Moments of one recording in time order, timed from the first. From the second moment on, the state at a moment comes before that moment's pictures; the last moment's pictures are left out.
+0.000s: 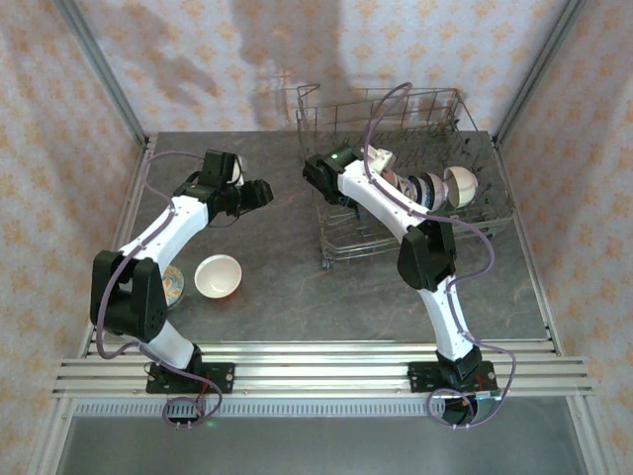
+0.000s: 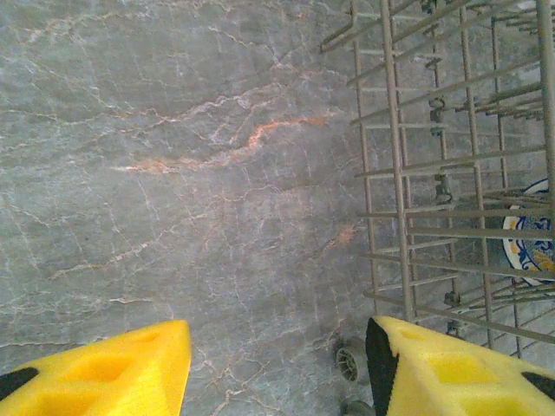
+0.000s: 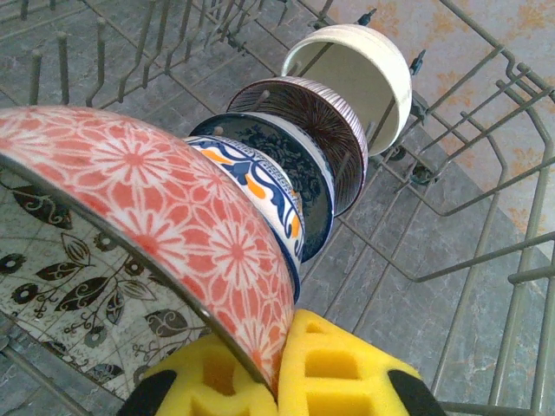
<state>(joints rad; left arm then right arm) -0.16 1.59 1.21 -0.48 0.29 -0.57 0.67 2.22 2.16 -1.68 0.94 1.37</state>
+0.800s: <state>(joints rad) -0.19 1.60 1.22 -0.48 0.29 -0.57 0.65 2.15 2.05 -1.63 0.99 1.47</state>
